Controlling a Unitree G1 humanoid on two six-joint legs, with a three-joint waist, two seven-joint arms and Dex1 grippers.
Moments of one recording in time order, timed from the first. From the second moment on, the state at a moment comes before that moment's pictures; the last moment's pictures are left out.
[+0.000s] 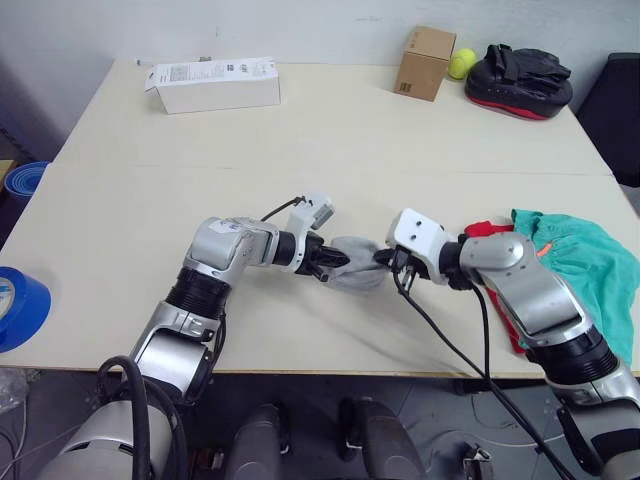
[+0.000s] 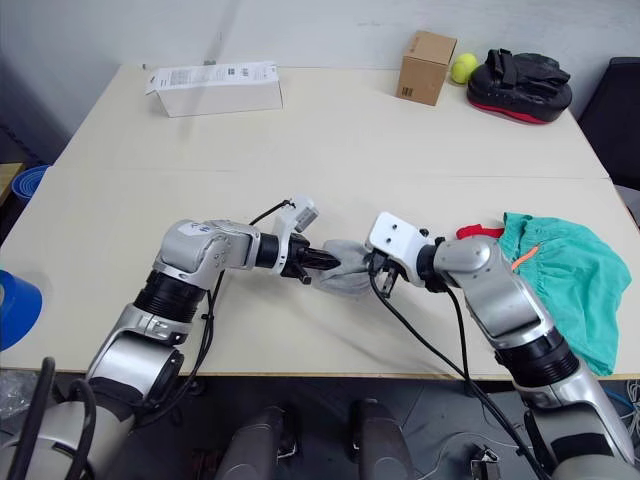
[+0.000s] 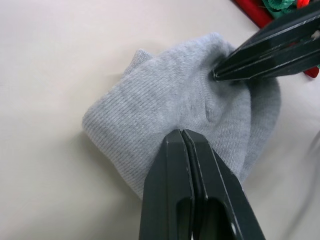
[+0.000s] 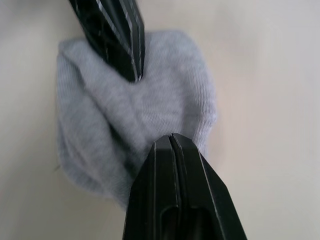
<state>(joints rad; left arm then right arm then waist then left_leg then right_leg) -0.90 0.30 -0.23 0.28 -0.41 1.11 -0.71 -0.53 -0.69 0.28 -0.23 0.09 0.67 0.85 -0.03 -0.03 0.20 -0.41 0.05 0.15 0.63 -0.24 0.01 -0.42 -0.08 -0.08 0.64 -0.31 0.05</state>
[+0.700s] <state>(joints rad) -0.95 0.27 -0.29 0.39 -0.33 0.99 -0.76 -0.53 -0.56 0.27 -0.26 0.14 0.70 0.75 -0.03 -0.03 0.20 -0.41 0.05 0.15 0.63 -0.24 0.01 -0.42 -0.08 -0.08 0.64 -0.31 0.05</state>
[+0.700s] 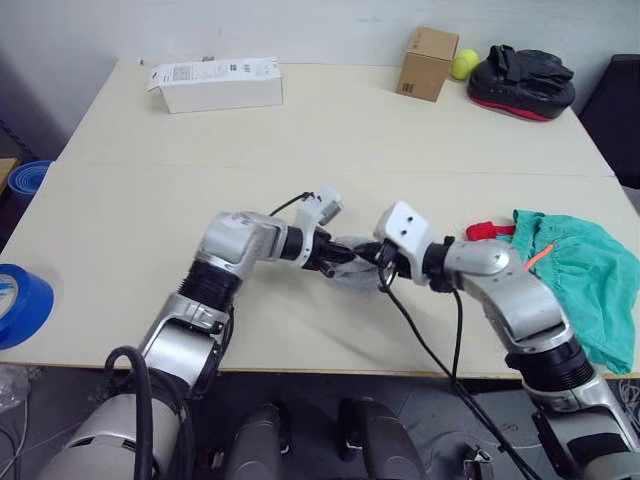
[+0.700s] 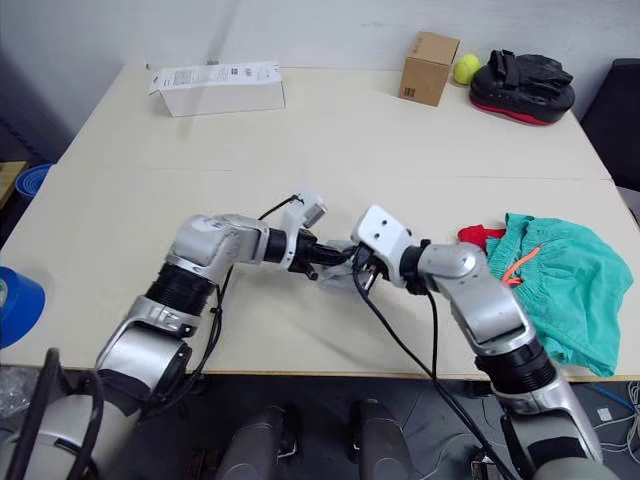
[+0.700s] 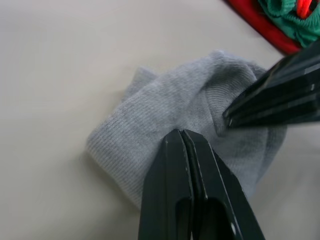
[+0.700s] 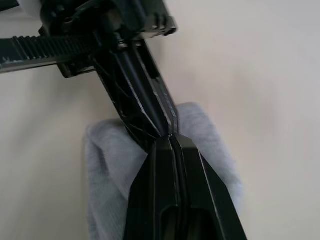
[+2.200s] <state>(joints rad) -0.91 0.26 -0.29 0.34 -0.25 0.95 -0.80 -0.33 -0.67 0.19 -0.33 0.14 0.63 0.74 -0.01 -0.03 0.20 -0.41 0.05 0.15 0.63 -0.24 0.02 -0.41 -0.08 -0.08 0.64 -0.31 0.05</state>
